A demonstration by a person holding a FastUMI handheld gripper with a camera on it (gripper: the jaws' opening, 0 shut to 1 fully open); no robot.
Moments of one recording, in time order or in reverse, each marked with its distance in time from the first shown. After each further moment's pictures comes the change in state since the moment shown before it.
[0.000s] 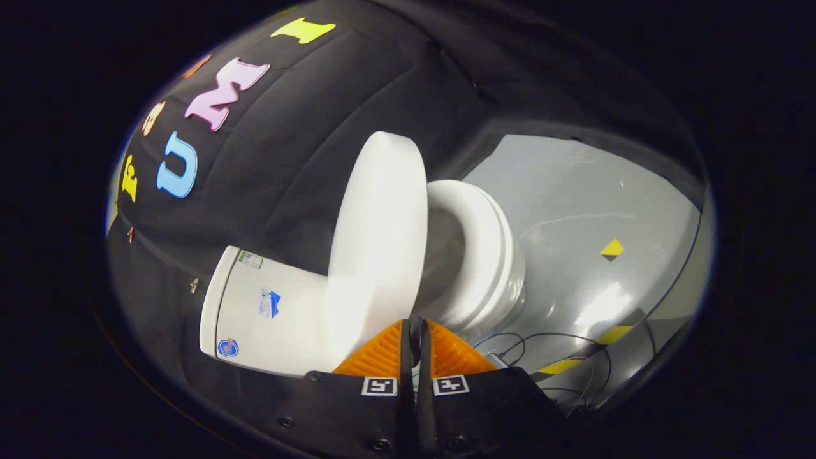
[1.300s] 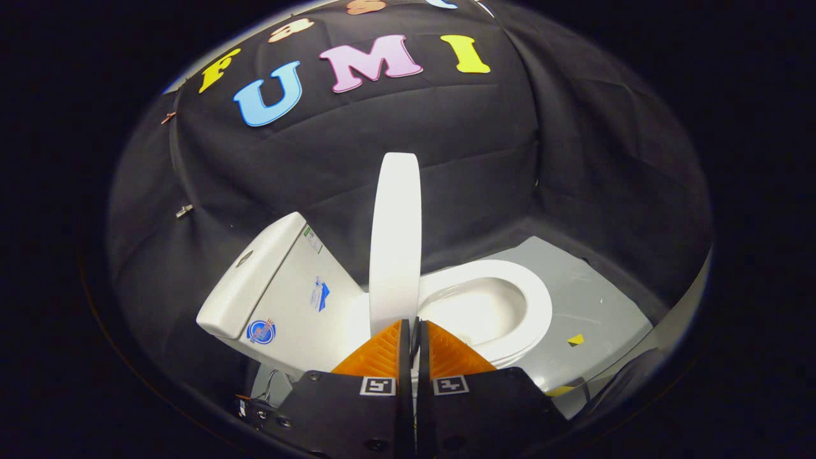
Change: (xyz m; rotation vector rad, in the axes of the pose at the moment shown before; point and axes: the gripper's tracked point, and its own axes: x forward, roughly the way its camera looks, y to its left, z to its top) arm -0.055 0.213 -0.031 -0.485 -0.240 -0.108
